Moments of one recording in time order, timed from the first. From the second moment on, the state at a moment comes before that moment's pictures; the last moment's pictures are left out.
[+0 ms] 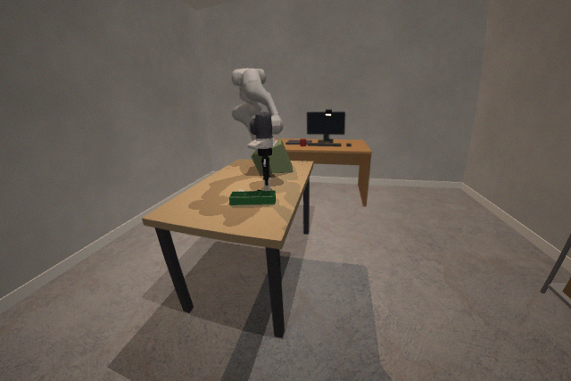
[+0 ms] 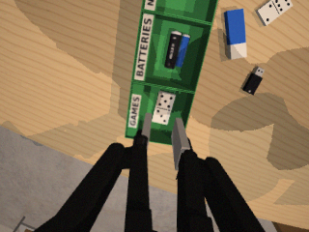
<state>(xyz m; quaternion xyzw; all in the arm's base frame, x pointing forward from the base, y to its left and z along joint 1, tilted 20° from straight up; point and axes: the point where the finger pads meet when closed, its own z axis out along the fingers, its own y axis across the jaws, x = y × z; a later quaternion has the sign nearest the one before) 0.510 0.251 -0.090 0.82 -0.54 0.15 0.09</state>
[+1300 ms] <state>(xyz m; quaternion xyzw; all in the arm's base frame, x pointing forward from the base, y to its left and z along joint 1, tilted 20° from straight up) 0.468 0.108 -0.052 0.67 -0.72 0.16 0.08</state>
